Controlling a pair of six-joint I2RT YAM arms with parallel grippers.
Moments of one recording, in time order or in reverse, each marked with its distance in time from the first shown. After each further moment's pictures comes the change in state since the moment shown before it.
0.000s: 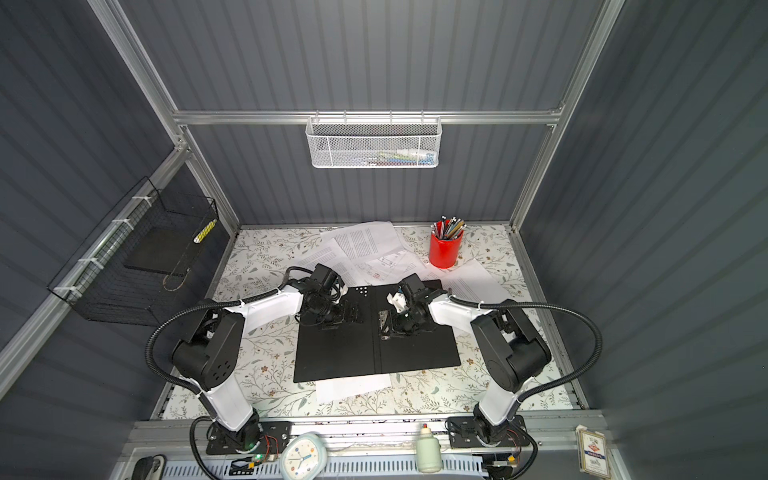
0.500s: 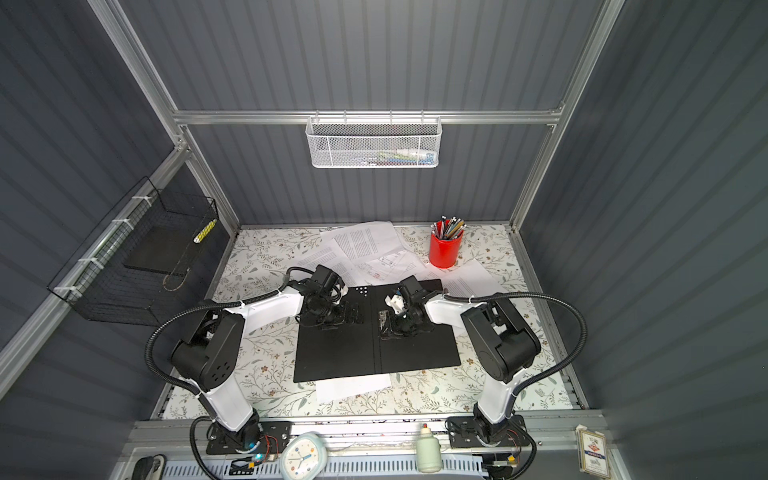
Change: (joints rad) left arm 0.000 -0.002 -0.011 0.015 -0.021 -0.001; right arm 0.000 0.056 0.000 0.053 -0.029 0.000
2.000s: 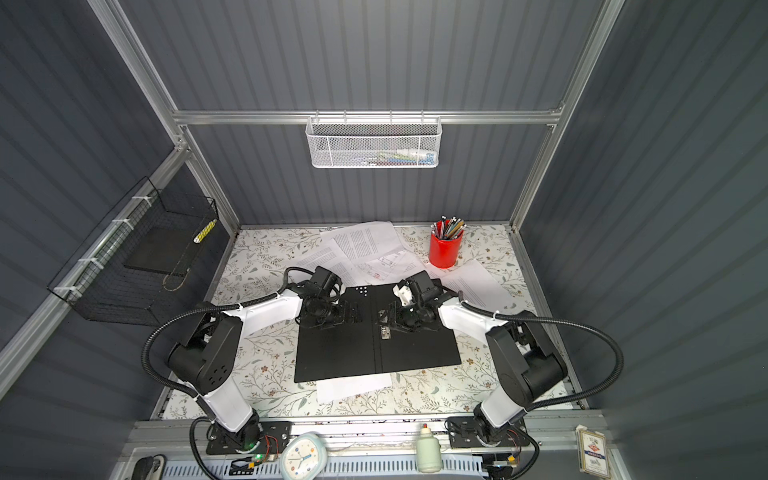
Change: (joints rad) left arm -0.006 -0.019 -0.033 0.051 -0.075 -0.035; right arm -0.033 -0.220 -0.064 0.027 0.007 0.157
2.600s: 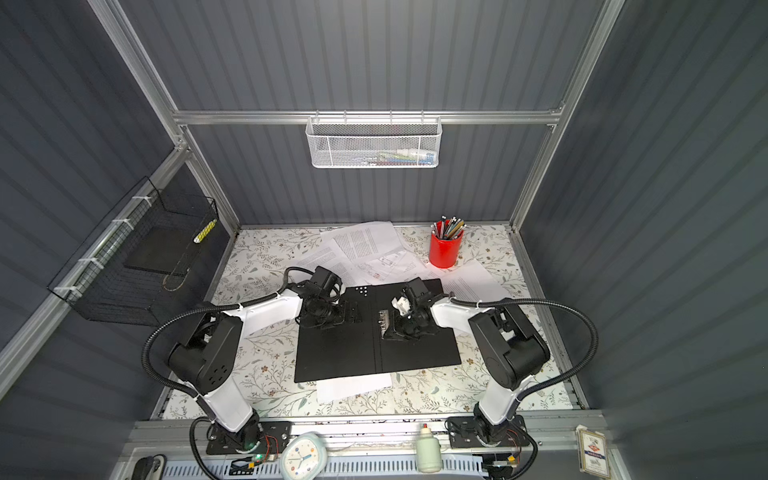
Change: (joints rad) left arm 0.000 0.000 0.001 0.000 0.001 0.000; right arm 0.010 0.179 0.046 -0.017 -0.050 -0.018
